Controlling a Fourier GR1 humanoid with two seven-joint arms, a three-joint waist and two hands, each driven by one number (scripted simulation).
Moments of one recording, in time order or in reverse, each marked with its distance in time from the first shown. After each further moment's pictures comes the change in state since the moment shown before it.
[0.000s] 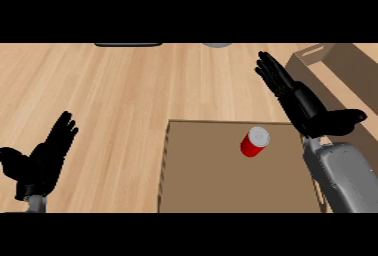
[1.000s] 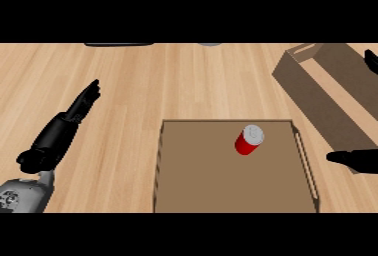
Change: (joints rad) left arm -0.201 0.083 -0.117 -0.035 -0.189 -0.161 -0.193; right arm 0.279 -0.414 -0.171 -0.408 0.383 -0.117 0.086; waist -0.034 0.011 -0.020
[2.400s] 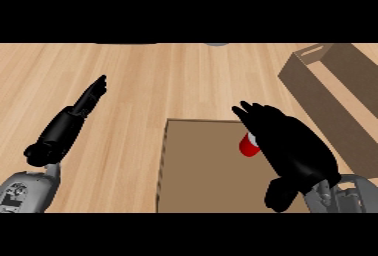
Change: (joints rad) left arm -0.045 -0.053 0.033 0.023 -0.047 -0.064 0.003; right arm -0.369 0.233 0.542 -0.118 0.226 0.539 0.934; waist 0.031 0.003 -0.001
